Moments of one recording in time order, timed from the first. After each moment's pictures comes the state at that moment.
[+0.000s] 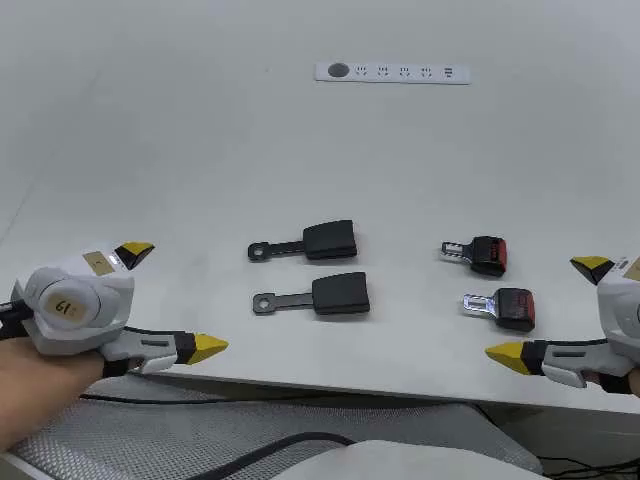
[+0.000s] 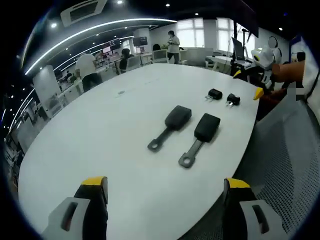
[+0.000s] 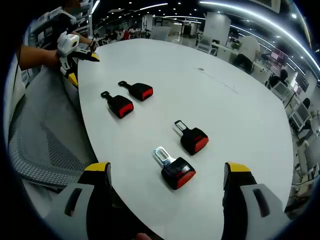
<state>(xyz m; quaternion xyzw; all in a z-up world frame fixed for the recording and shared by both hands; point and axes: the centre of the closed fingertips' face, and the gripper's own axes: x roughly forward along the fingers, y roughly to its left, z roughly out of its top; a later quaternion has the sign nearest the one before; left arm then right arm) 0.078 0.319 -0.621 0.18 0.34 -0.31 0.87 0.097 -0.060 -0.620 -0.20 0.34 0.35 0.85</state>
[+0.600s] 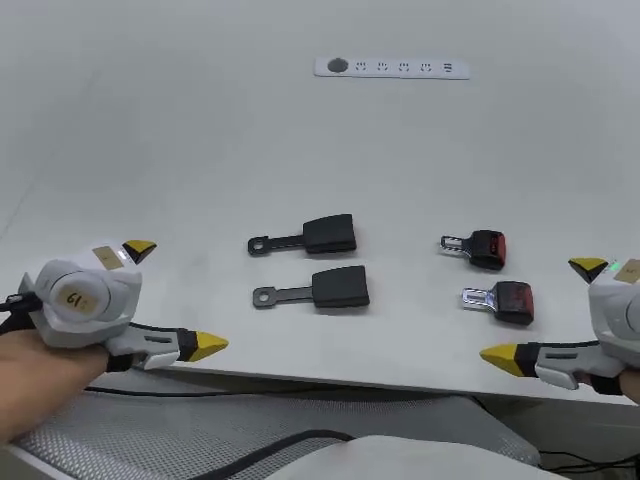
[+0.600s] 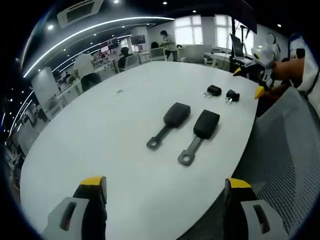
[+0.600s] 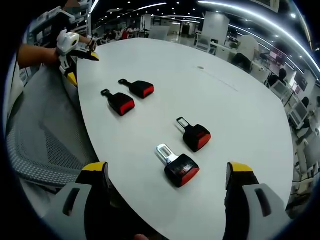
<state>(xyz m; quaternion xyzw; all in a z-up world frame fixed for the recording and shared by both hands) 0.077 0.320 -0.623 0.18 0.35 -0.31 0.87 0.093 -0.059 -0.628 -0.20 0.35 0.35 0.84</state>
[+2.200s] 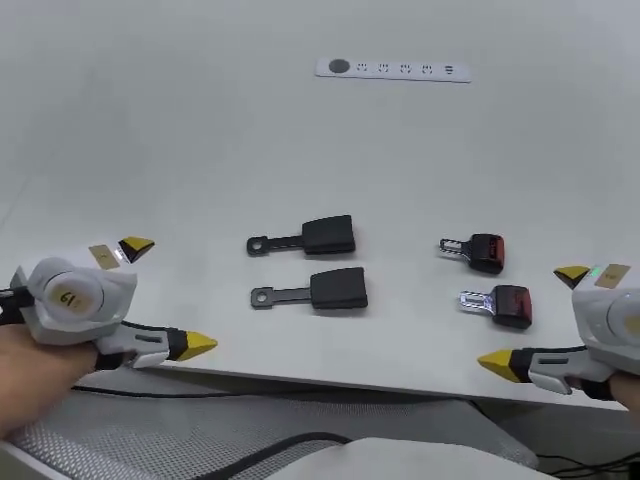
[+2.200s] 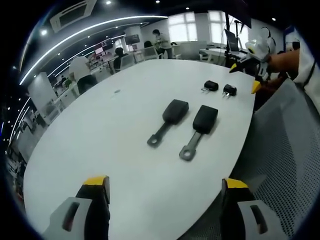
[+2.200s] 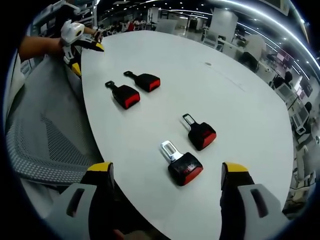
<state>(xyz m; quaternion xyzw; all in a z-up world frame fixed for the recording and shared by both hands) 0.073 0.323 -0.618 0.21 0.35 -0.31 0.86 0.090 -0.056 -0.633 -0.23 0.37 0.37 0.82</state>
